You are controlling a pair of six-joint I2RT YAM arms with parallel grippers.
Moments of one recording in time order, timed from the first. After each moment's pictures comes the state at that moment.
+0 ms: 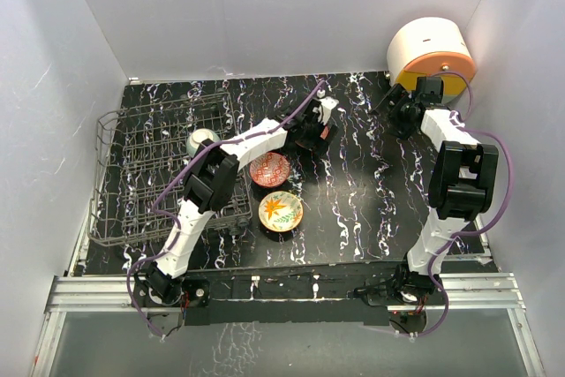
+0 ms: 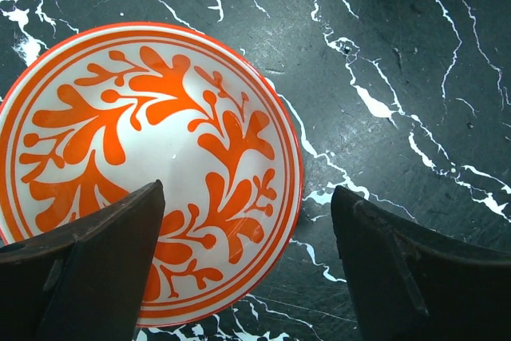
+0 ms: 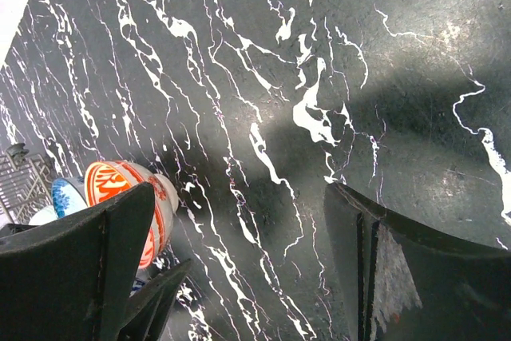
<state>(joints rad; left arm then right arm) -0.72 2.37 1.99 -0.44 0.09 -0.01 -0.15 1.87 1.39 -0.33 -0.33 0.62</state>
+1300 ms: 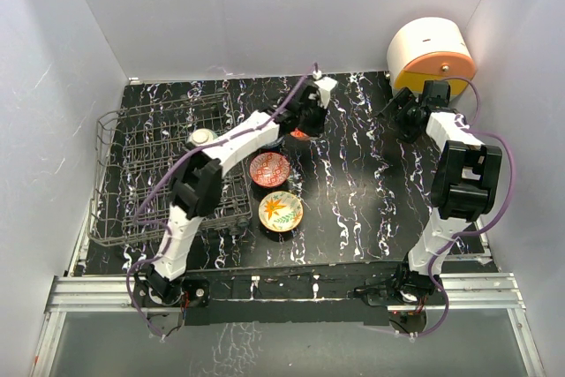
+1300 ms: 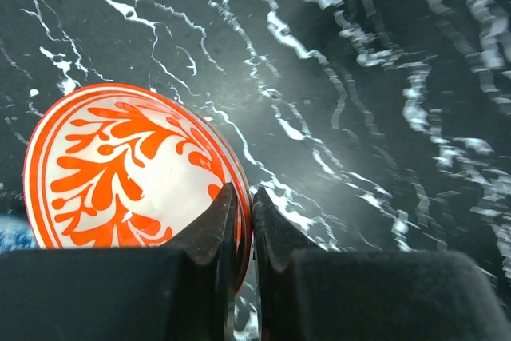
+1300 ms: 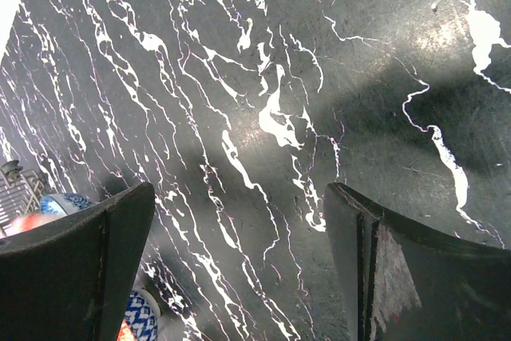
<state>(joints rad) -0.72 2.26 2.01 -0.46 0.10 -0.10 -0.20 1.87 1.36 -0.32 -0.33 0.62</state>
